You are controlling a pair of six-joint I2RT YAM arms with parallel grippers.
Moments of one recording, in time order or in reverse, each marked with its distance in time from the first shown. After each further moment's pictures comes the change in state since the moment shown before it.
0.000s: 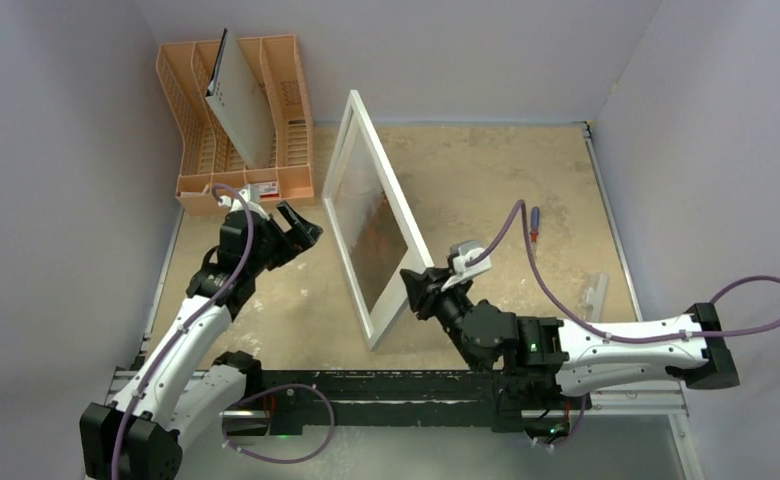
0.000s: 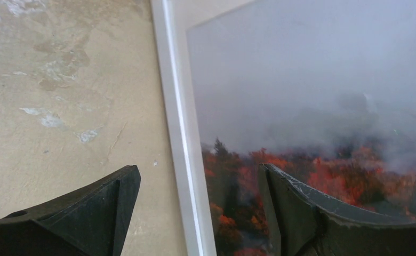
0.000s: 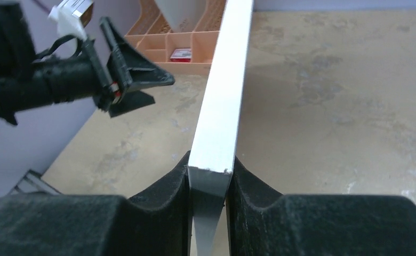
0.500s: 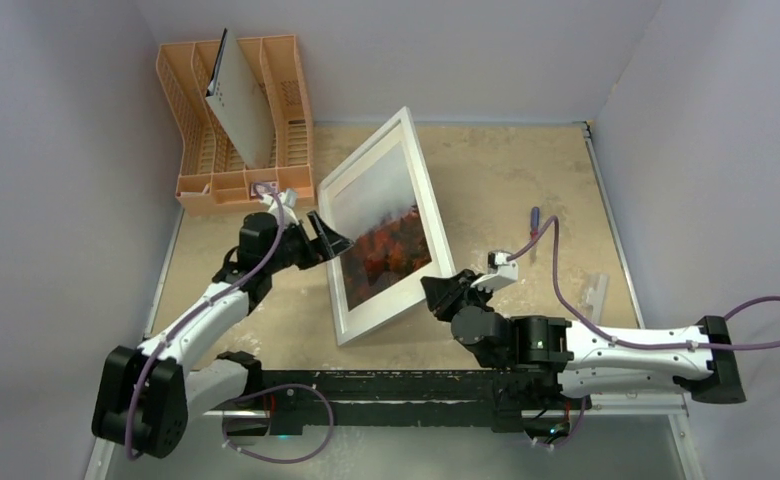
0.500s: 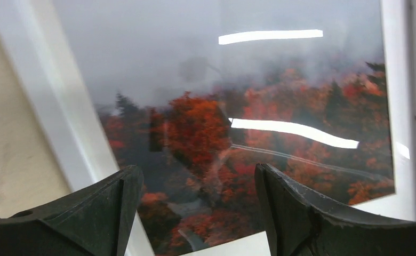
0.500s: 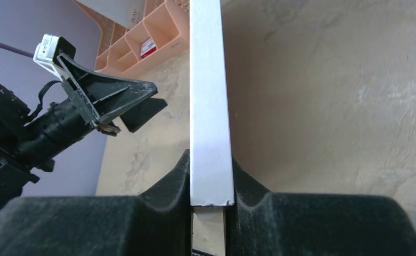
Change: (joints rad) left arm -0.006 0.169 -0.146 0.361 0.352 0.038; right arm -0.142 -0.085 -0.100 -0.411 -0.009 0.806
